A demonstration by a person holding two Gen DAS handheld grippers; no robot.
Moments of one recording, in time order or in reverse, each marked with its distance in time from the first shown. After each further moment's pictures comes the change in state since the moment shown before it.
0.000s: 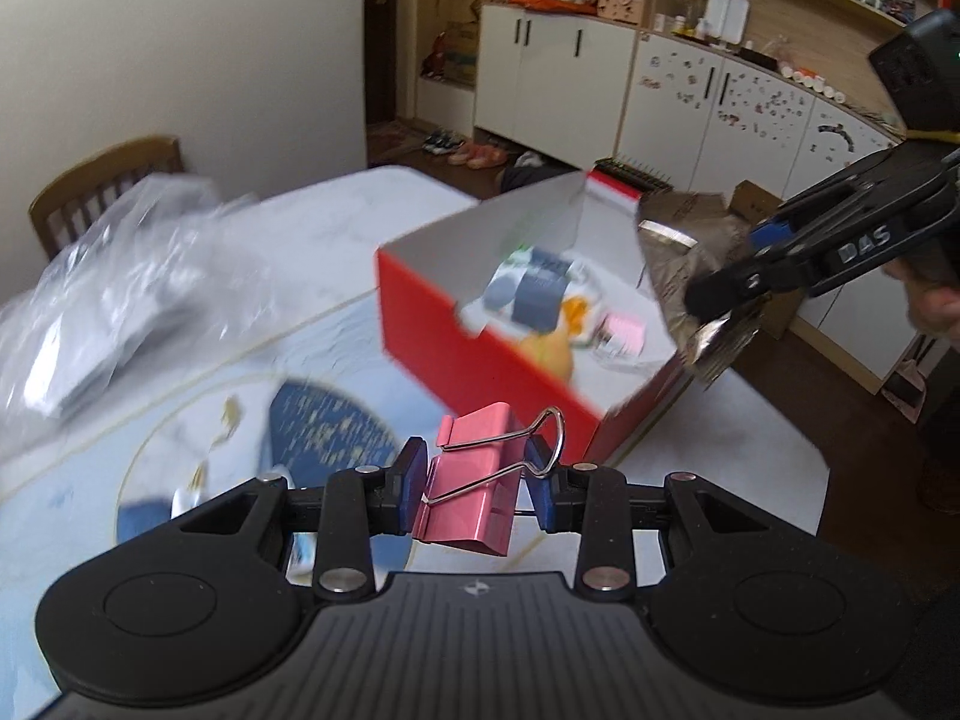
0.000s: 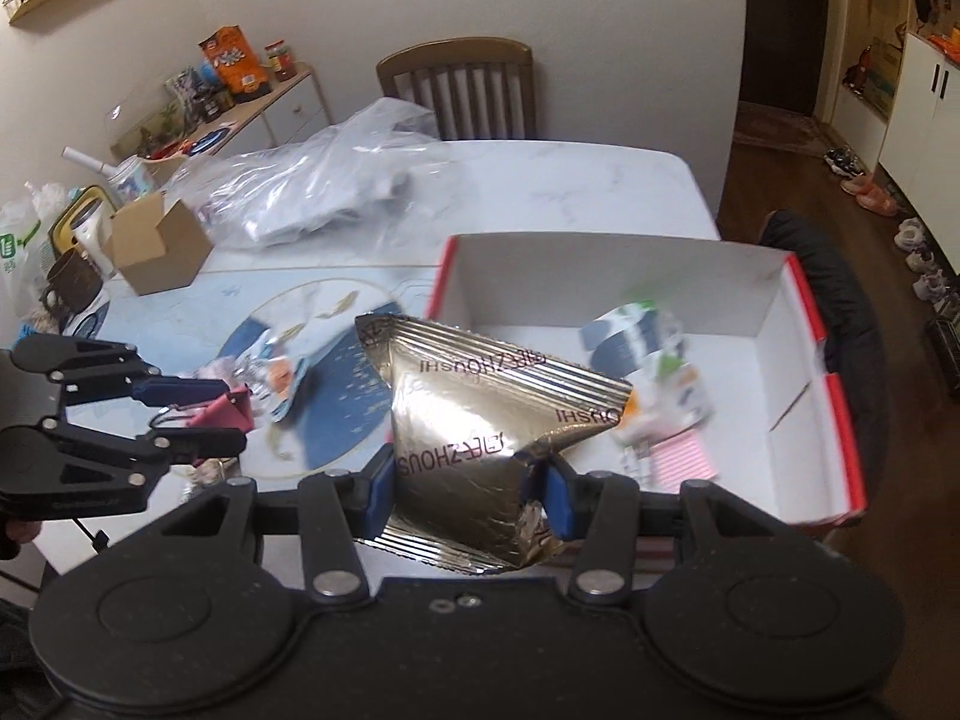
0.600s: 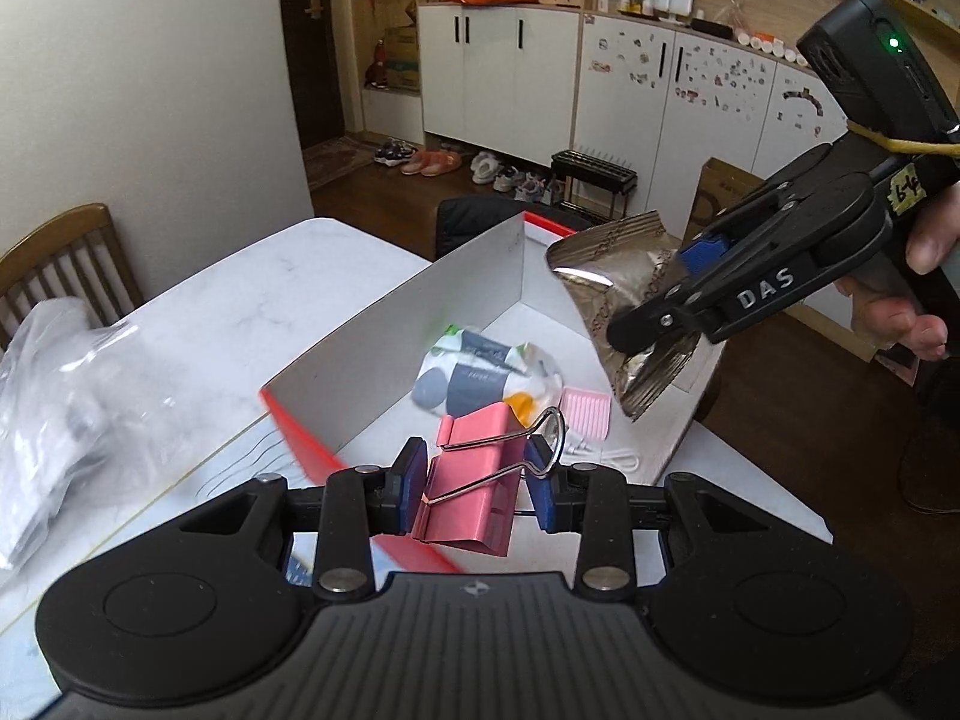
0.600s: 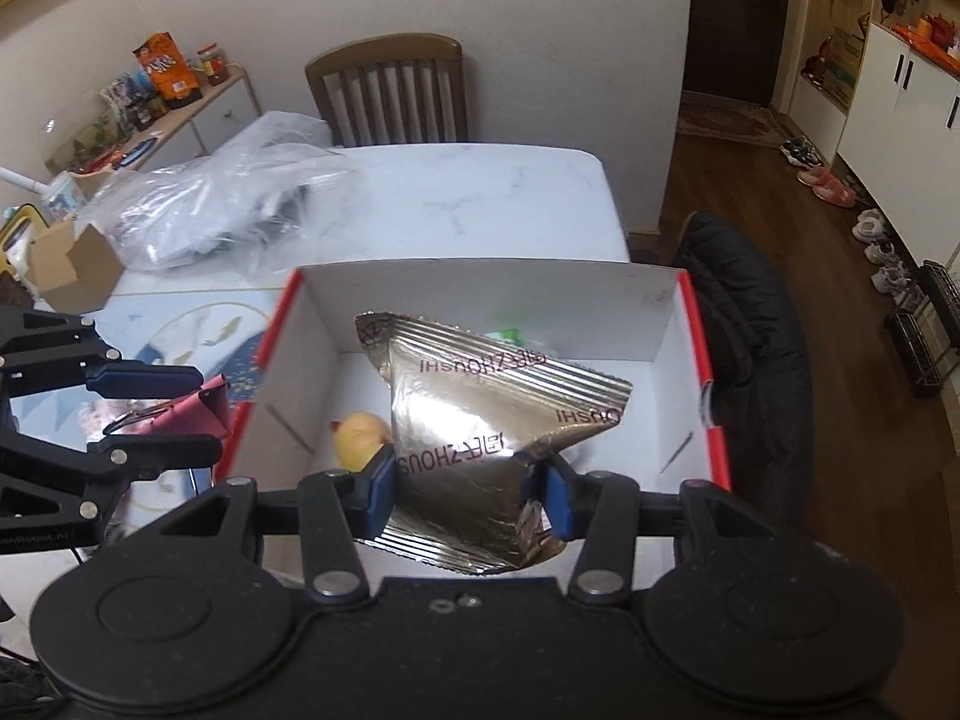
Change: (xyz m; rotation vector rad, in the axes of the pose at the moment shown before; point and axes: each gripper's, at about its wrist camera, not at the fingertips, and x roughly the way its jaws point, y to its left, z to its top) left arm 0.073 -0.053 0.080 0.123 0.021 -0.030; right arm 0.027 -0.081 0.029 0.012 0.023 -0.082
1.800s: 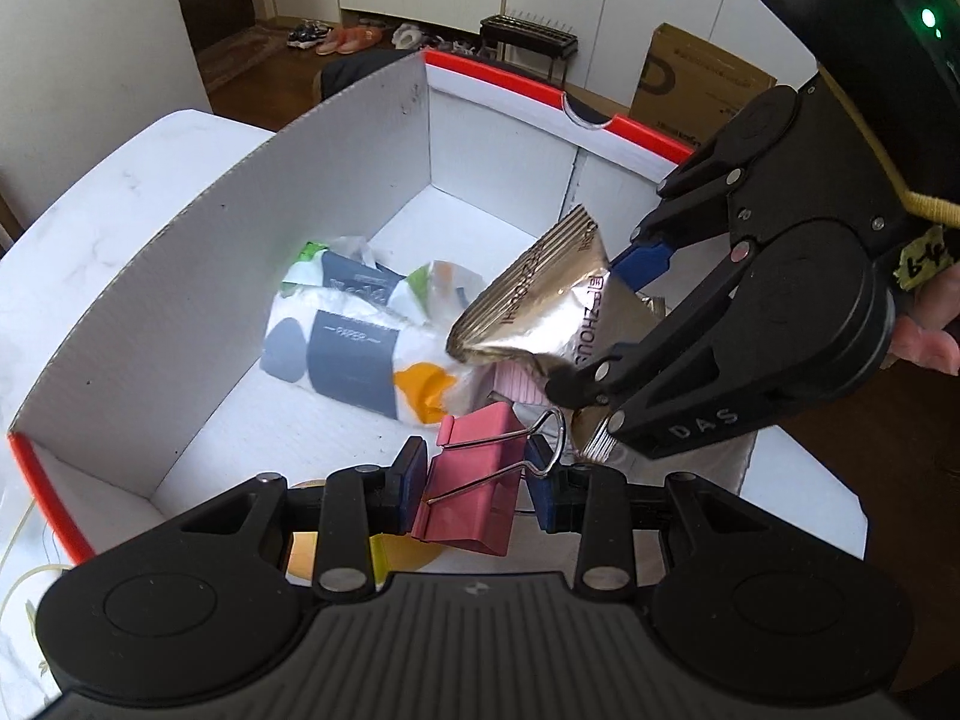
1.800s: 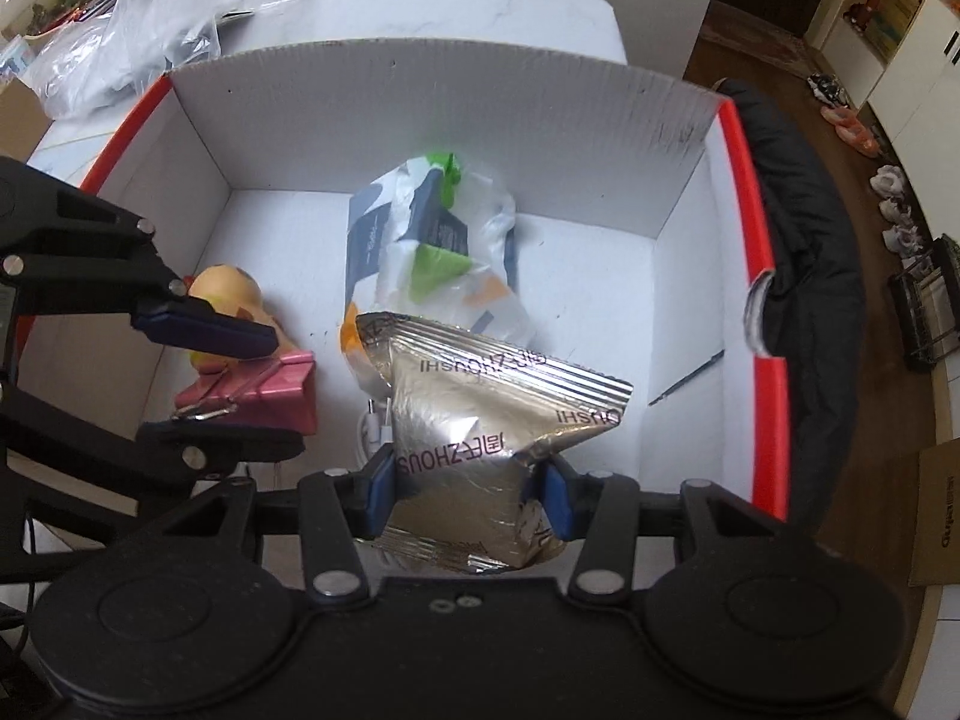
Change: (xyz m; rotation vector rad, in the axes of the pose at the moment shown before) left arm 0.143 -0.033 0.015 0.080 0.277 -0.125; right arm 0.103 -0.034 -0.019 -0.119 0.275 -0.031
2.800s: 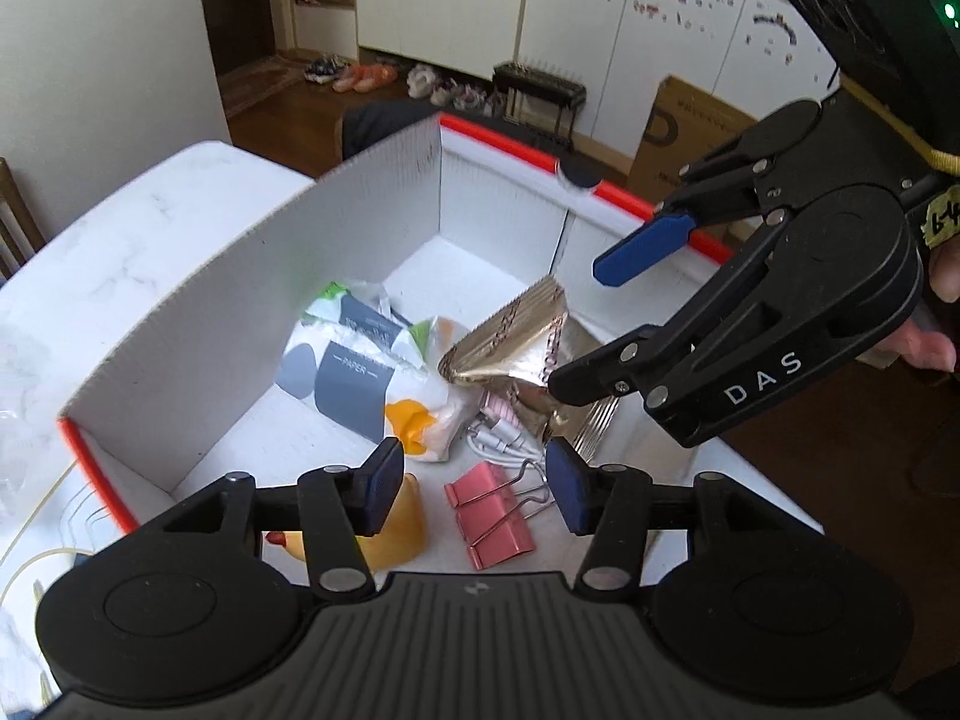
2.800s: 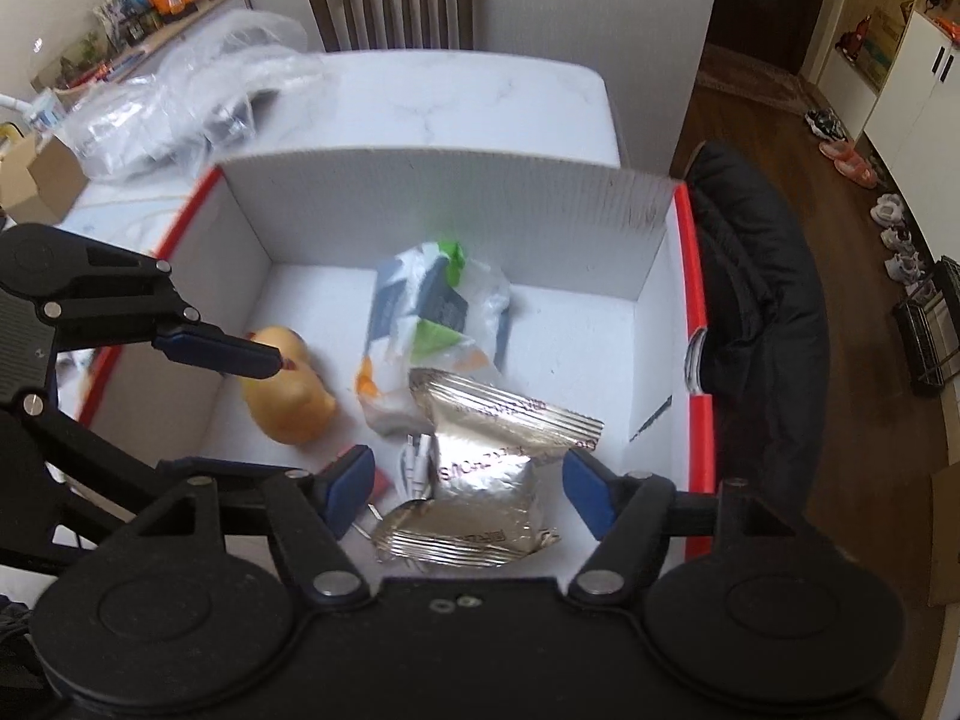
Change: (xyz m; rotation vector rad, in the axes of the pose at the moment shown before) left arm -0.042 -0.002 -0.008 -0.062 -0.112 0.002; right arm -0.055 -0.008 -0.005 0.015 -0.137 0.040
